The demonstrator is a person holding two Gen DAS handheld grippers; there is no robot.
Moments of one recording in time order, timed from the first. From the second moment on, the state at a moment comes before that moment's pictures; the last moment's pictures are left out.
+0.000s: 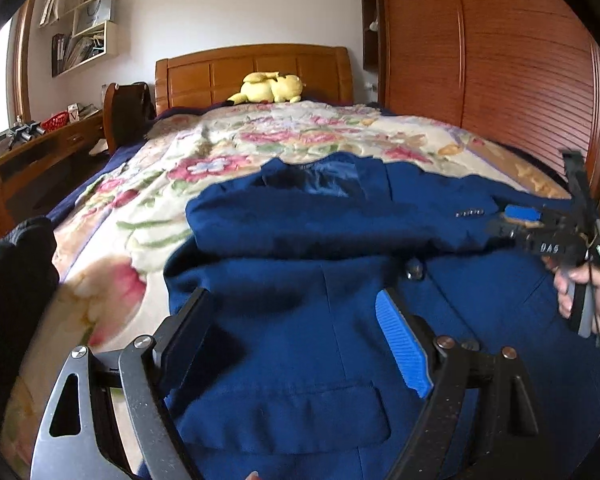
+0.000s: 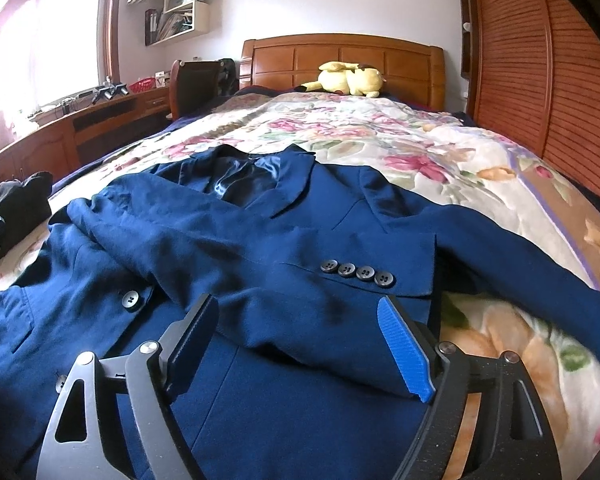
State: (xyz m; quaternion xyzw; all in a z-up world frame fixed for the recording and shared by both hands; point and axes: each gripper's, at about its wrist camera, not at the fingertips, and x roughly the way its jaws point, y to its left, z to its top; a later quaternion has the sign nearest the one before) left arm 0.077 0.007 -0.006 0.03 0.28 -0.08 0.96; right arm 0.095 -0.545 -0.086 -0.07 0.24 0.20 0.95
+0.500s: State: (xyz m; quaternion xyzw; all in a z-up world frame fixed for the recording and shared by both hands) left arm 0.057 0.014 -0.011 0.01 0.23 -0.07 0.97; right arm 0.084 -0.549 -0.080 -0.09 0.24 0.16 0.95
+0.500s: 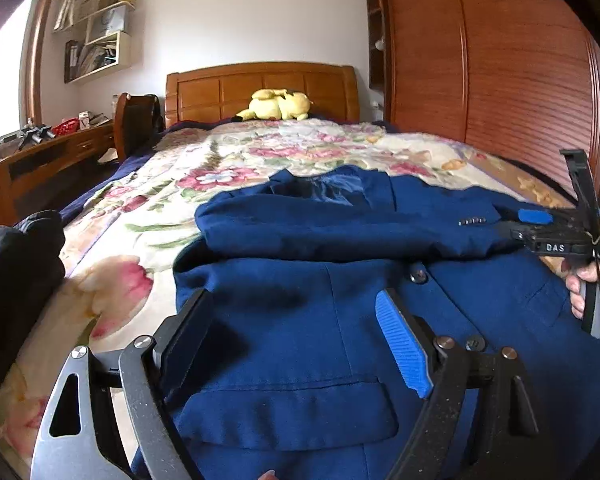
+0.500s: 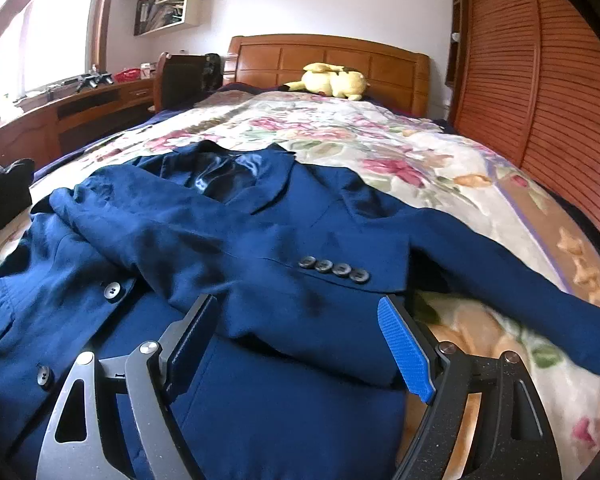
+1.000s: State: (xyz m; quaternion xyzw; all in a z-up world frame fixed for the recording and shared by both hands) left arm 0.050 0.018 -0.008 0.00 0.21 -0.07 0.98; right arm 0.066 -0.679 -0.057 -0.08 0.27 0.05 0.96
